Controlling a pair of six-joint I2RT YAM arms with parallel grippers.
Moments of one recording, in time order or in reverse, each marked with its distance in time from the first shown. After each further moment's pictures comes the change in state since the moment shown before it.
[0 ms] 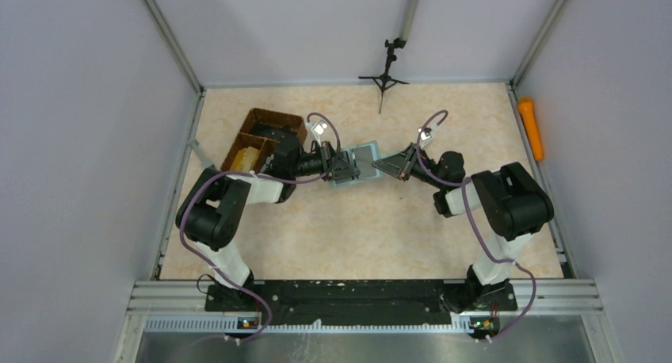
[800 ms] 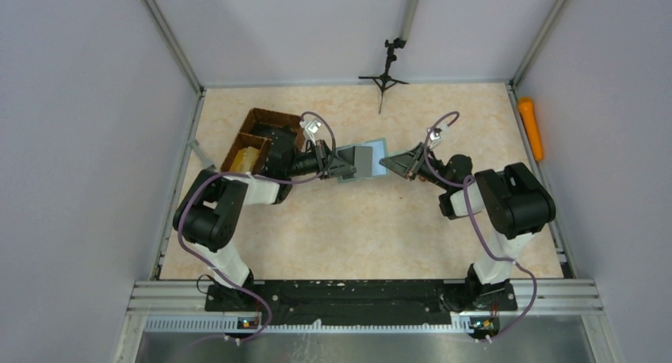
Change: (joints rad) left arm 0.040 -0.015 -0.033 0.092 0.024 -0.048; right arm -0.066 0.009 -0.040 0.125 -0.021 0.079
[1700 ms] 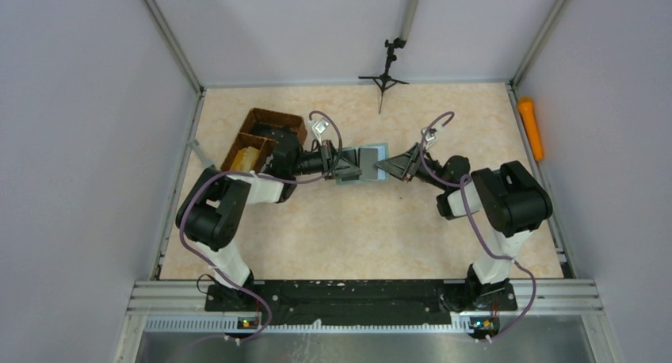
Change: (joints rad) left arm -0.037 0.014 0.026 0.017 0.042 -0.011; right arm 0.032 0.023 0.010 0.056 -0.047 0.044
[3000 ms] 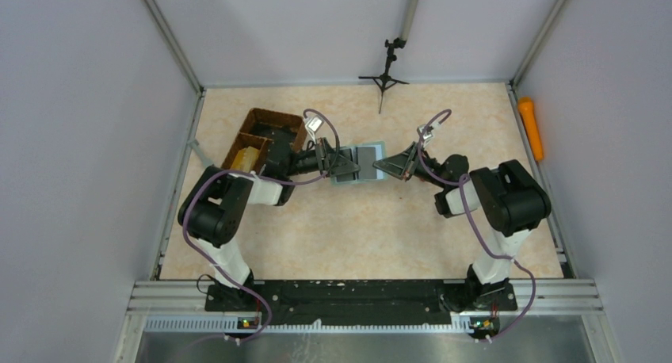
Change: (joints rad) left arm 0.023 0.029 -0.038 0.313 0.050 -0.179; right arm 0.018 0.008 0.026 0.034 -0.038 0.042
